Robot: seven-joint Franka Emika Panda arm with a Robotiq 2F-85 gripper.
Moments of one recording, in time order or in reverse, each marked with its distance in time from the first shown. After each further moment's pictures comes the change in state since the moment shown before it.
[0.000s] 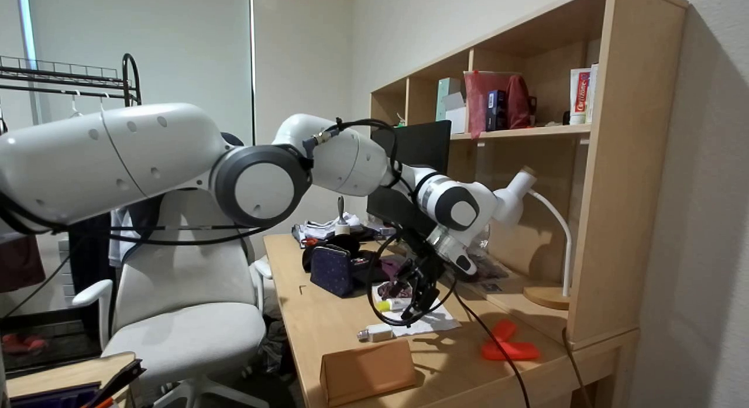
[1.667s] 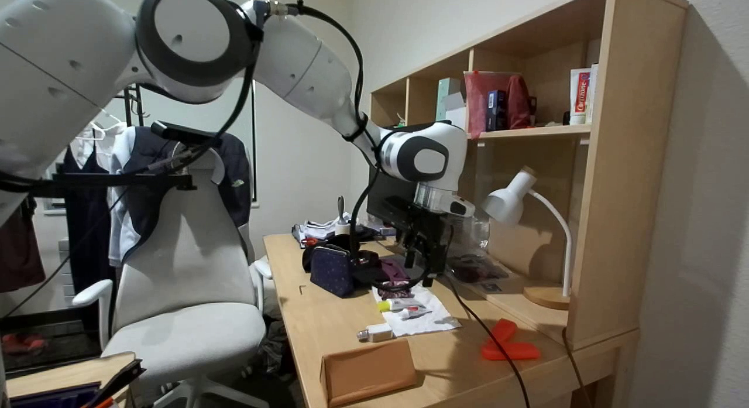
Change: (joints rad) arm 0.061 -0.580 -0.040 -0.794 -0.116 0.640 -0.092
